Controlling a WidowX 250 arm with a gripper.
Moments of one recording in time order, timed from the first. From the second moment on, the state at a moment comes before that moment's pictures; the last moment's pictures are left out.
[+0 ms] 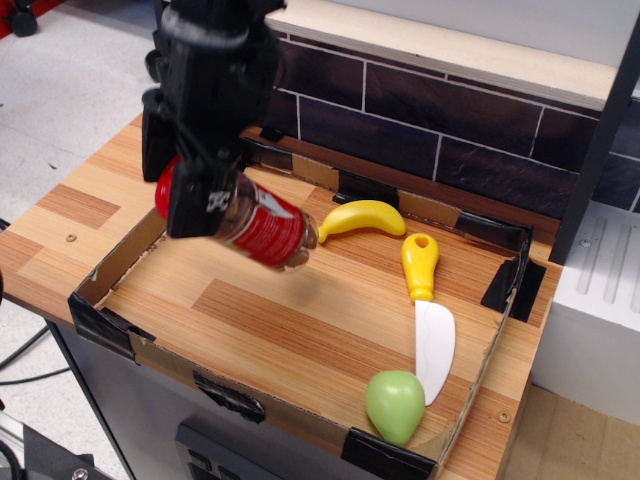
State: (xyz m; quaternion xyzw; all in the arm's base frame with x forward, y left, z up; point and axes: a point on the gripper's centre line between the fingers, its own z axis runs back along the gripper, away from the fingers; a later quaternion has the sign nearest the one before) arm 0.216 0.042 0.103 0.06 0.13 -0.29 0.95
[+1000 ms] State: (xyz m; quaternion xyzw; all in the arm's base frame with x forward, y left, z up) arm 0.189 0.056 0.090 0.13 0.28 -0.18 0.93
